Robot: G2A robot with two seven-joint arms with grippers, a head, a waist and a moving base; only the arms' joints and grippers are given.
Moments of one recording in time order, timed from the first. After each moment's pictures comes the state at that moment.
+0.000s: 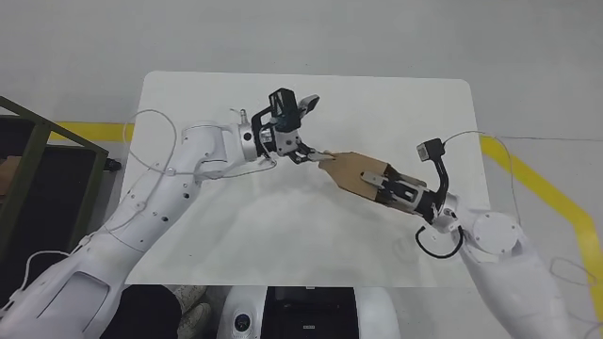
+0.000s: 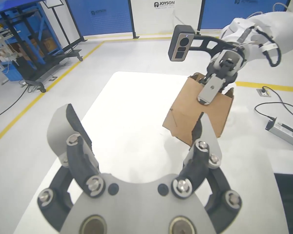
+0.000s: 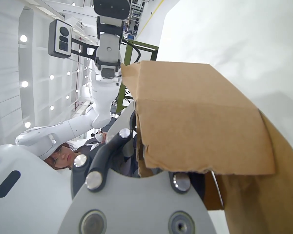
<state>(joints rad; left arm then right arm) 0.91 -1.01 -0.88 -1.54 1.13 -0.71 0.07 -1.45 -1.04 1.30 -1.68 0.28 -0.39 0.82</state>
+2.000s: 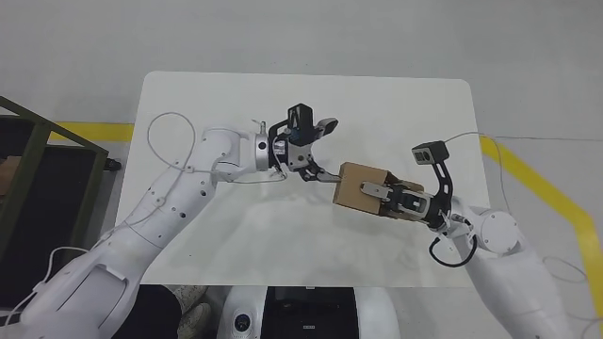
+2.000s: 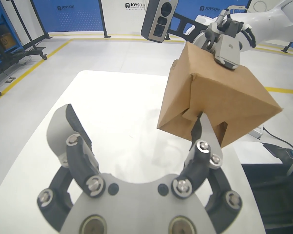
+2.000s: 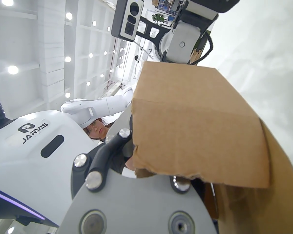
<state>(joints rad) 0.88 -1.09 -0.83 -1.43 1.10 -0.91 0.09 -1.42 -1.04 1.28 -1.68 0.54 -0.51 1.03</state>
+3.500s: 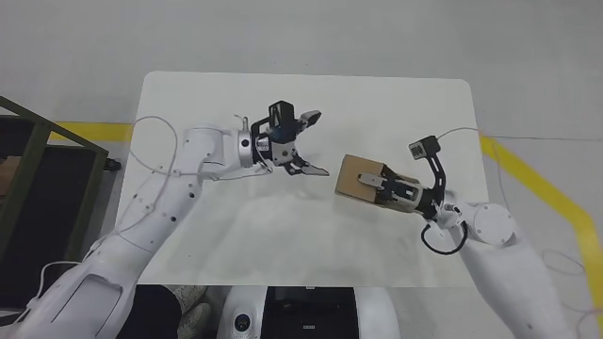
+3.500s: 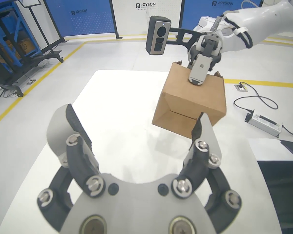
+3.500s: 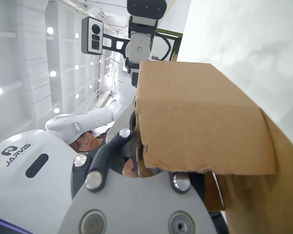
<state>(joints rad) 0.96 -1.07 -0.98 -1.46 1.28 -0.95 0.16 -1.36 -1.05 1.24 -1.57 0.44 -0.41 0.95</state>
